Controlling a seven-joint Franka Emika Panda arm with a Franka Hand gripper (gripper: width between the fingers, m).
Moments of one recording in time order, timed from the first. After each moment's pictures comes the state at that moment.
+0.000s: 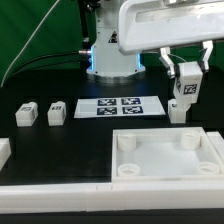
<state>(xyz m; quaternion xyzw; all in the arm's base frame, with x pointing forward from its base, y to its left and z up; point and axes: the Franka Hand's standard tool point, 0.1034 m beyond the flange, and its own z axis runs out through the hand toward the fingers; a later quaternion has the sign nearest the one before) 0.540 0.101 0.141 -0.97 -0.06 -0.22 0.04</state>
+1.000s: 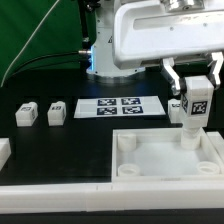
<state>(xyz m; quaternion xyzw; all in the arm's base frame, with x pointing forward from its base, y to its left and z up) 0.607 0.091 0.139 -0.95 -0.07 -0.31 0.03</state>
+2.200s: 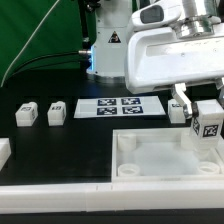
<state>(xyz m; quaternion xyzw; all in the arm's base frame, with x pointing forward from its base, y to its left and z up) 0.607 0.108 0.106 -0.95 -0.07 -0.31 0.04</state>
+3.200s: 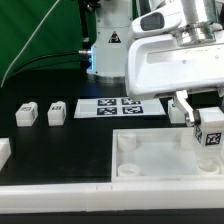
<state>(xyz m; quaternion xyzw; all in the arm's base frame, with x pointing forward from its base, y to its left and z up) 0.620 0.111 0.100 -0.94 -0.07 -0.32 0.04</state>
